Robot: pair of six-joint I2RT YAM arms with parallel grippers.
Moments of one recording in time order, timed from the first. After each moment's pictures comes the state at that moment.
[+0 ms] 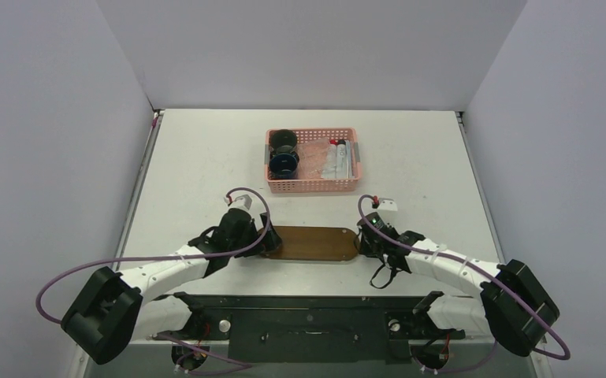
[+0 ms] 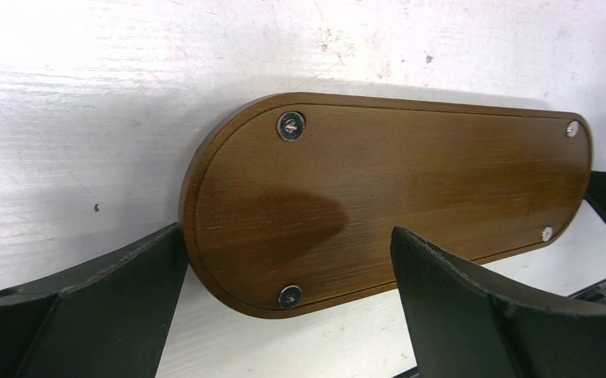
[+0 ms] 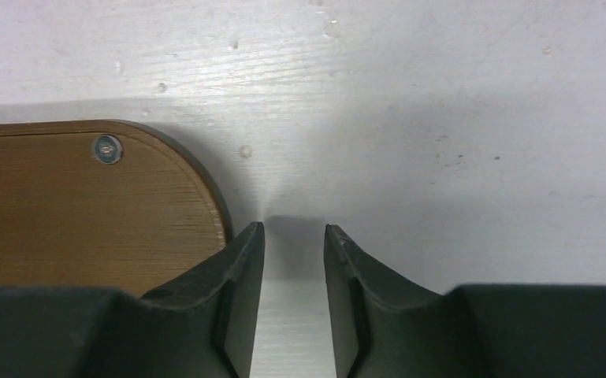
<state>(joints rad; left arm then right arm) -0.63 1.16 0.41 -0.03 -0.04 -0.81 0.69 1.18 0.49 -0.32 0.36 0.69</state>
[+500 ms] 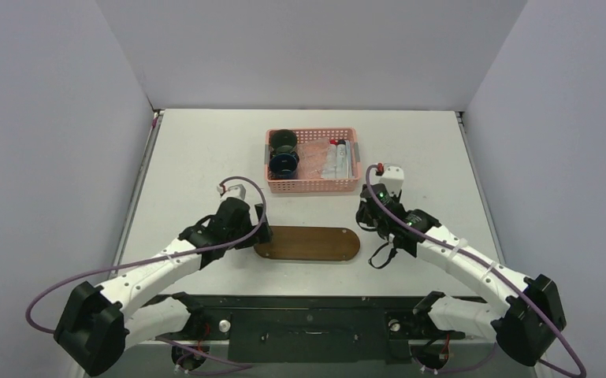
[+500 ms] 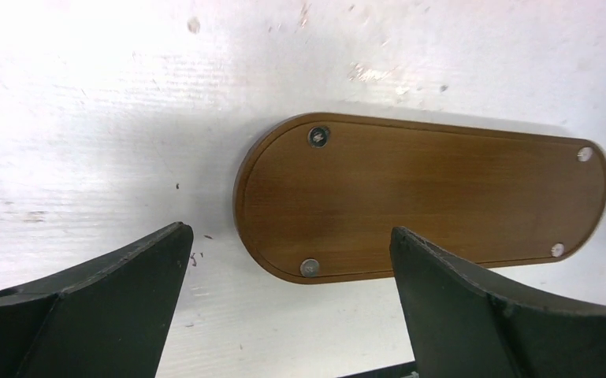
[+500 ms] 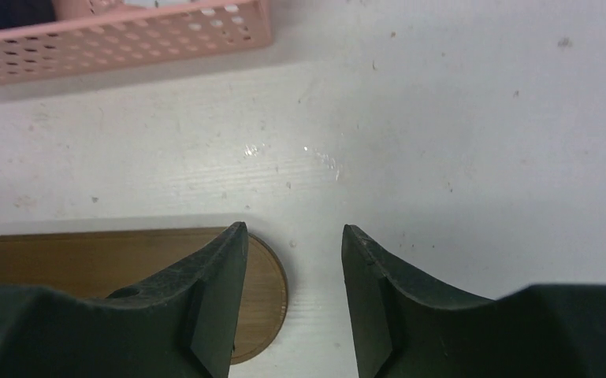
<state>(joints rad) -0.64 1.10 0.56 -0.34 -0.16 -0.77 0.68 1.11 0.76 -0.48 0.51 0.59</state>
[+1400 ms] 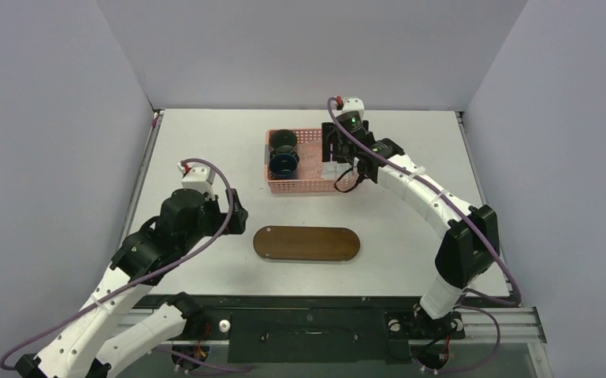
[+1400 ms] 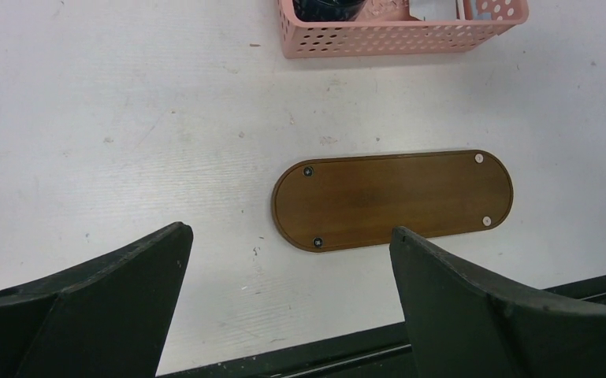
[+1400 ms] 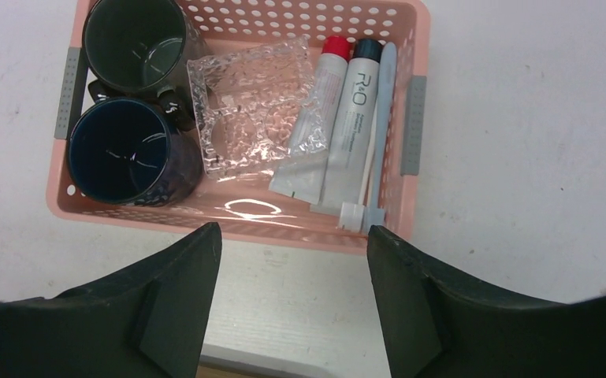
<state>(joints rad) -0.64 0.76 0.99 -0.80 -0.28 -0.49 0.58 1.65 1.49 -0.50 0.33 0.31</state>
